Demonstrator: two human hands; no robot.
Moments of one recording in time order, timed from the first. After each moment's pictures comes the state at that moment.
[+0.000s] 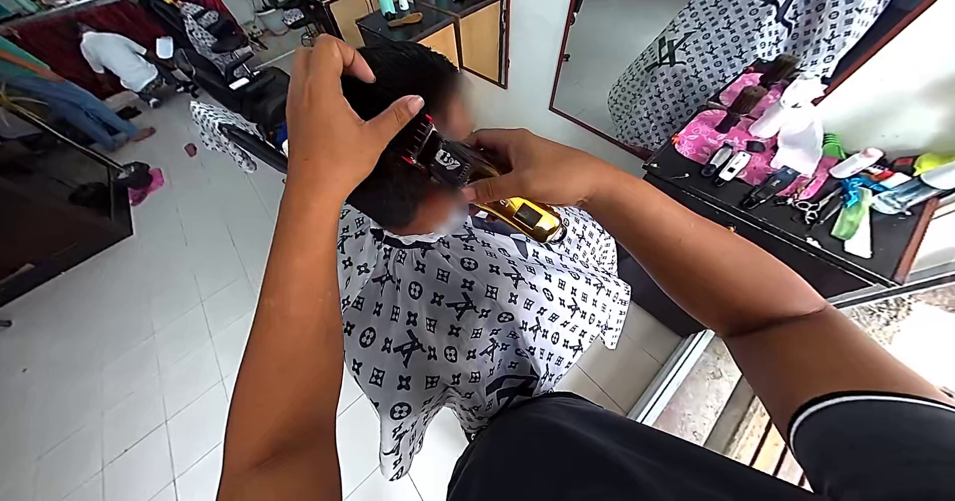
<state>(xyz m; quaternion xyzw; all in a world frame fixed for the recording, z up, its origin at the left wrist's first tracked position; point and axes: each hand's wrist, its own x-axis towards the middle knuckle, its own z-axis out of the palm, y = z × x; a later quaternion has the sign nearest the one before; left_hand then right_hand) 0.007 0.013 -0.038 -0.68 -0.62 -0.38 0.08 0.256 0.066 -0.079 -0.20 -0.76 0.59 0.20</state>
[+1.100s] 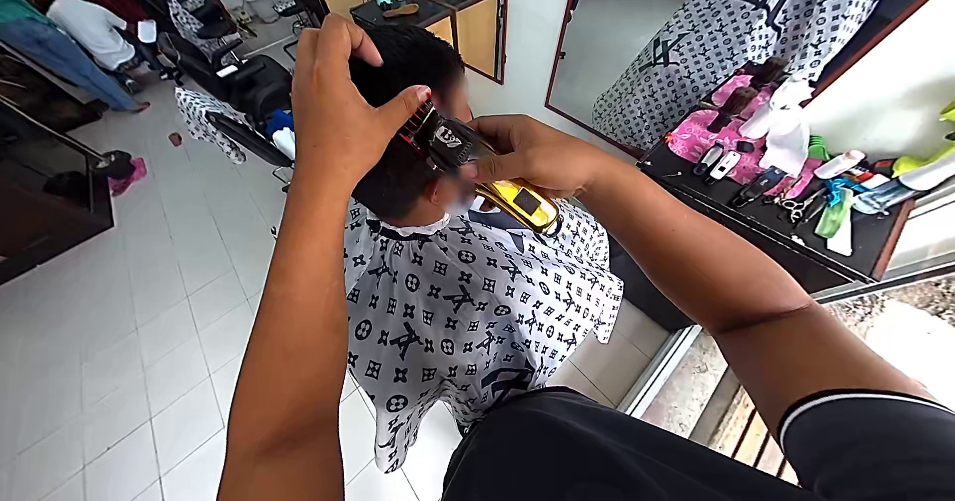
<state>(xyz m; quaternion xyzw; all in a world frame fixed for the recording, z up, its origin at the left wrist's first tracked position) 0.014 0.015 -0.043 -0.68 -0.61 -0.40 0.09 0.254 0.065 -0.082 -0.18 -0.71 0.65 0.21</state>
